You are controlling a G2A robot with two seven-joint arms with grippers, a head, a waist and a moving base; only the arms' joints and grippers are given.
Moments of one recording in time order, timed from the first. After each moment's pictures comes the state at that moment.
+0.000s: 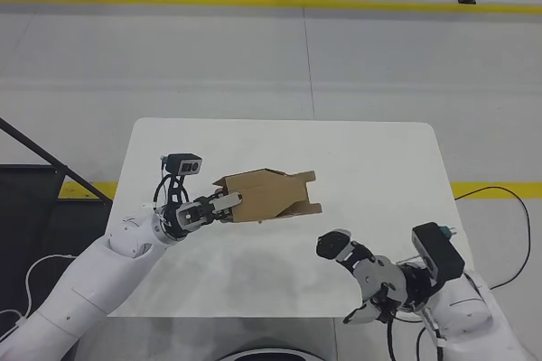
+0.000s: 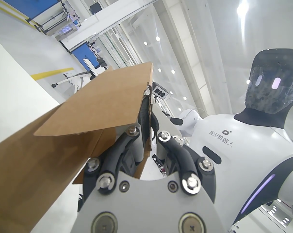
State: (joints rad) left arm 0.97 -0.88 -0.89 -1.47 -0.91 -0.93 -0.89; right arm -1.43 -1.05 1.37 -2.01 0.09 -1.01 0.70
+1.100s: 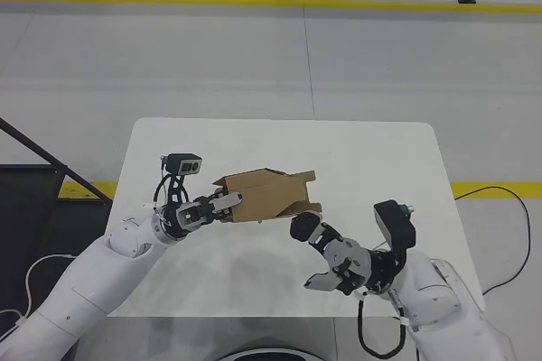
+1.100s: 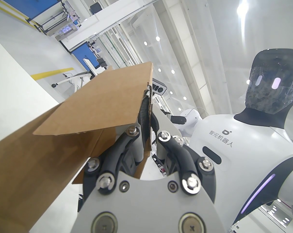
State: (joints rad) left arm 0.97 -0.88 -0.89 -1.47 -0.91 -0.93 -0.89; right arm -1.31 -1.08 1.20 -1.96 -0.08 -0.82 0.50
